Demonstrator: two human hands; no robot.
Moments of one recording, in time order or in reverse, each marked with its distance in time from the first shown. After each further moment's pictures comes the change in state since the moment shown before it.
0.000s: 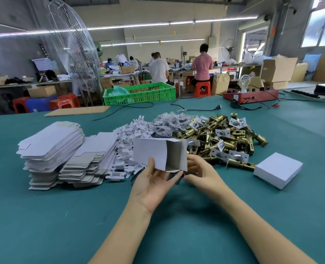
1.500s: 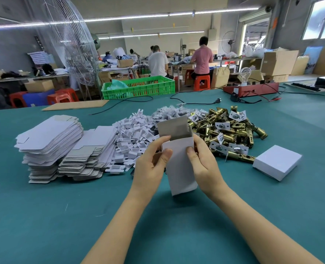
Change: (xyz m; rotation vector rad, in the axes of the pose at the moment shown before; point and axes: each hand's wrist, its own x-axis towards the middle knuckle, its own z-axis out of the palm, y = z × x) left_hand -0.015 0.004 0.001 1.391 -0.204 0.844; right_hand -0.004 -0.020 0.020 -0.032 0.210 -0.310
